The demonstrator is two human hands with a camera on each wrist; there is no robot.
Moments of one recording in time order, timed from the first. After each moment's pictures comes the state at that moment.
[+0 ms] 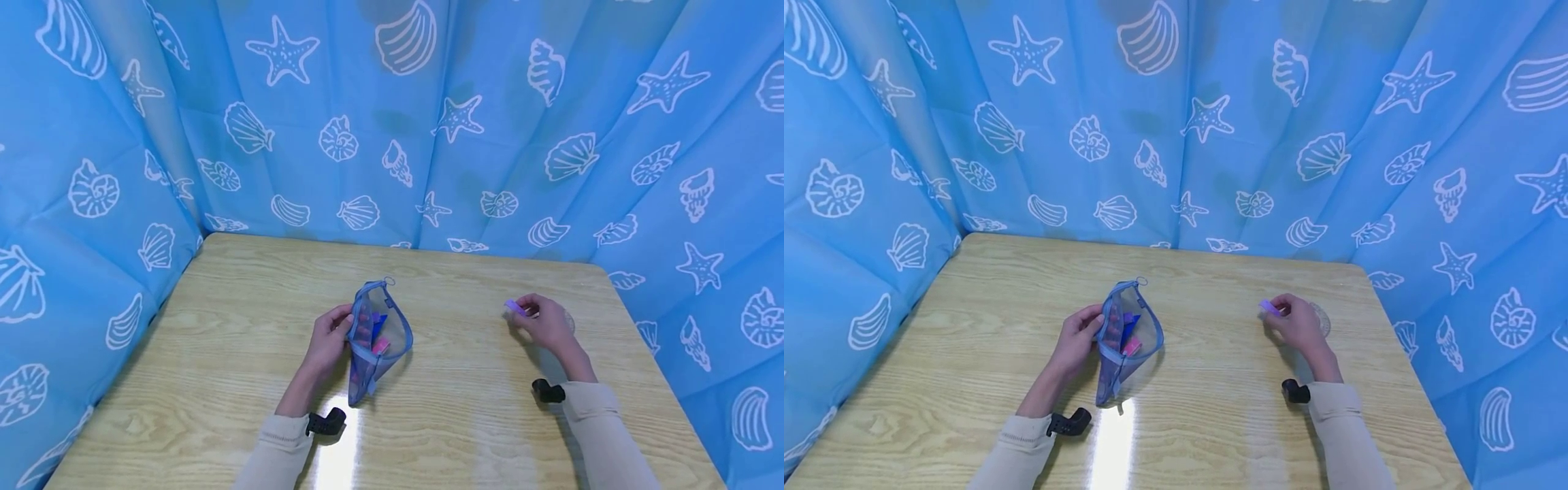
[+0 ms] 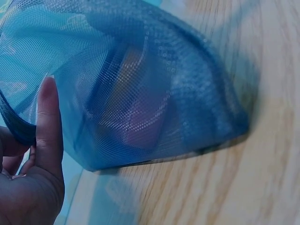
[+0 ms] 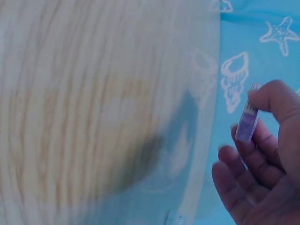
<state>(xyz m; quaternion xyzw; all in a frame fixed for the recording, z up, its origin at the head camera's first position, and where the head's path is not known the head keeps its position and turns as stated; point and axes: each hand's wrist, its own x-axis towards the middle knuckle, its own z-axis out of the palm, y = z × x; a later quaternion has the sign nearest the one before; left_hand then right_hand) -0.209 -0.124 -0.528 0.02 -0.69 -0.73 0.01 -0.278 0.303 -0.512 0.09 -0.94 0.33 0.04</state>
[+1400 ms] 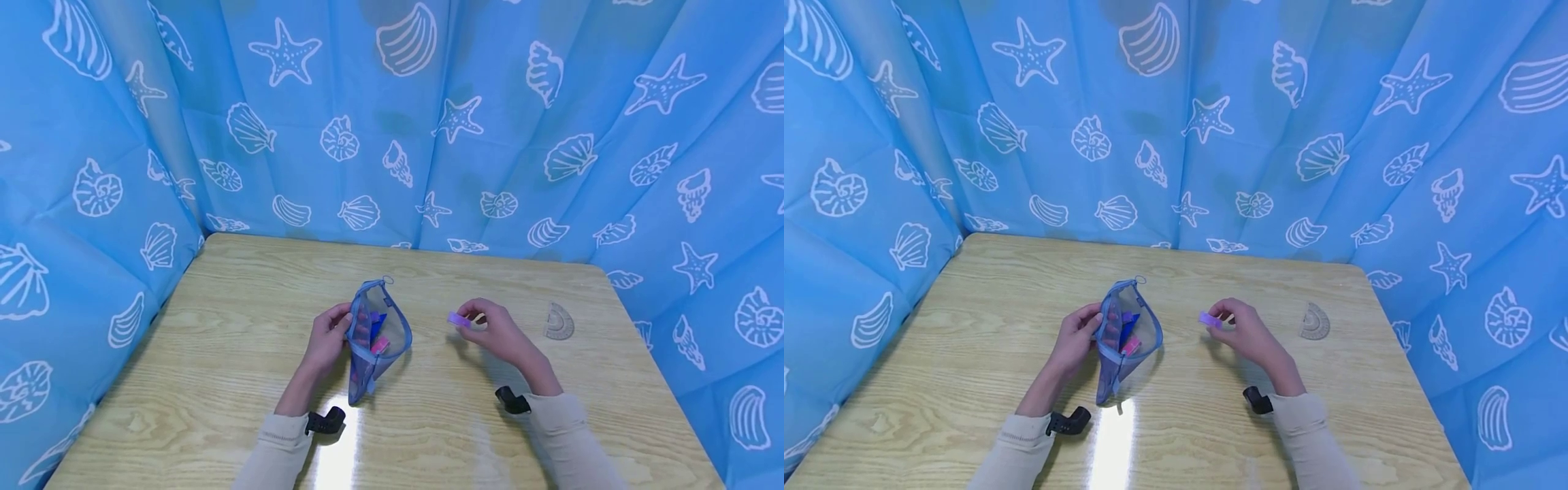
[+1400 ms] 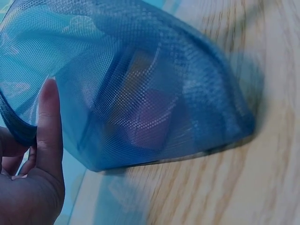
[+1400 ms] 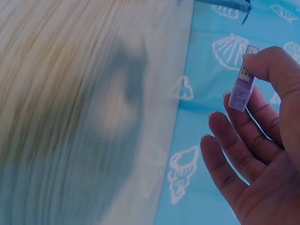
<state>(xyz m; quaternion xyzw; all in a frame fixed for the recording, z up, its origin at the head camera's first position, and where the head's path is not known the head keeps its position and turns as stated) -0.208 -0.126 -0.527 0.02 -0.67 -0.74 0.01 -0.245 0.208 -0.492 0.24 -0.89 0.38 -0.01</state>
